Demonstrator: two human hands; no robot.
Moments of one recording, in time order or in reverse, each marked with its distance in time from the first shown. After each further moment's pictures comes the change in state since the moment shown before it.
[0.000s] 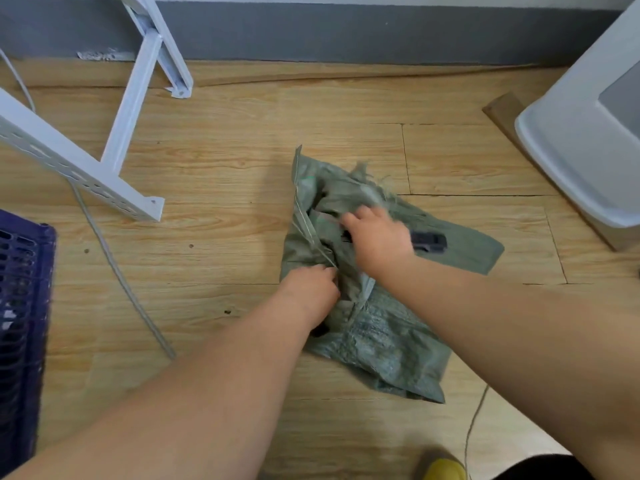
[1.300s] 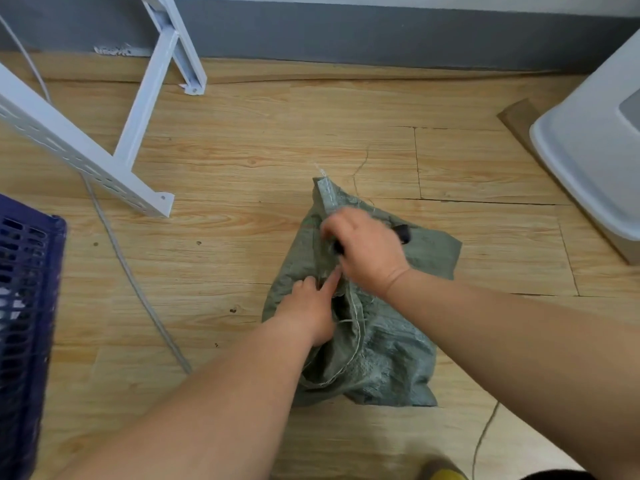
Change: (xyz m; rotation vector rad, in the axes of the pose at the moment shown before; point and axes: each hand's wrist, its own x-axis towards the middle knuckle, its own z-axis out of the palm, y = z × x) left_hand -0.012 0.006 0.023 -0.533 -0.076 -0.329; right_hand -0.008 -0.024 -0.006 0.219 0.231 -0.262
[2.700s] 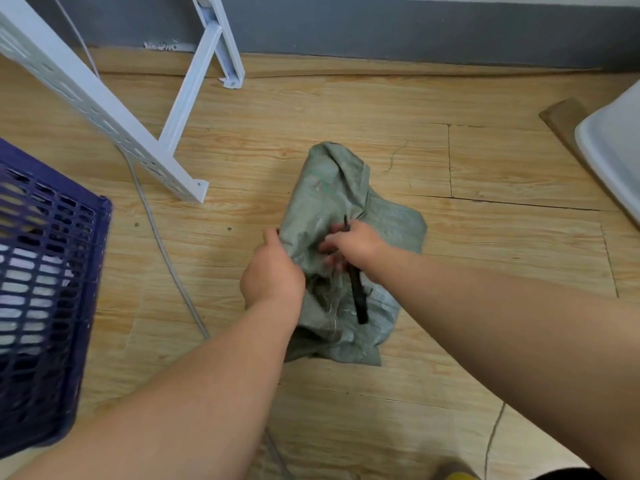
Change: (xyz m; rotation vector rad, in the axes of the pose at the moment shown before) left_hand -0.033 -0.039 -0.034 -0.388 0.654 -0.522; right_hand 0.030 -0.043 0.026 1.099 -0.364 0.829
